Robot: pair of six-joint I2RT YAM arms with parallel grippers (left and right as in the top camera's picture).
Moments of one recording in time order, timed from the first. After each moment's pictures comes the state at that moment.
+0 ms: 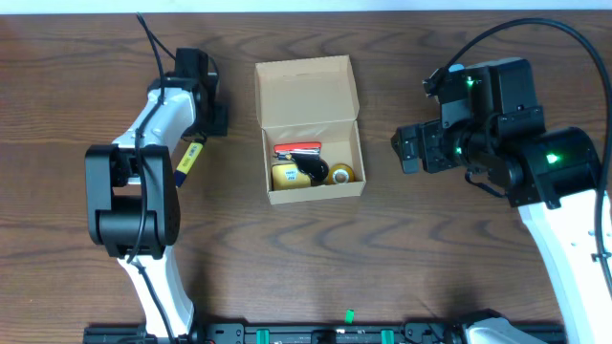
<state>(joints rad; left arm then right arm) -0.04 2.09 1.49 -0.71 -0.02 -0.04 0.27 1.32 1.50 -1.16 -0.12 0.06</state>
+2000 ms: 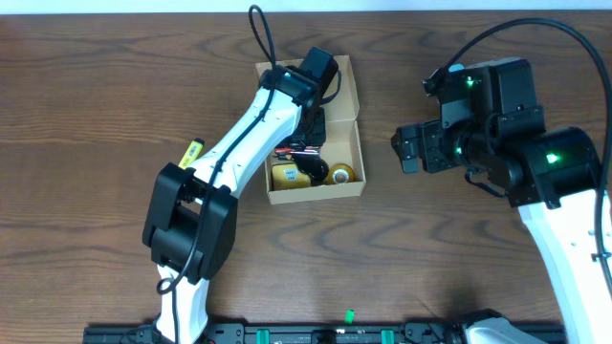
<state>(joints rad) -0.53 2.07 1.74 -1.08 -0.05 -0.57 0.27 1.32 1.50 -1.16 -0.12 0.06</state>
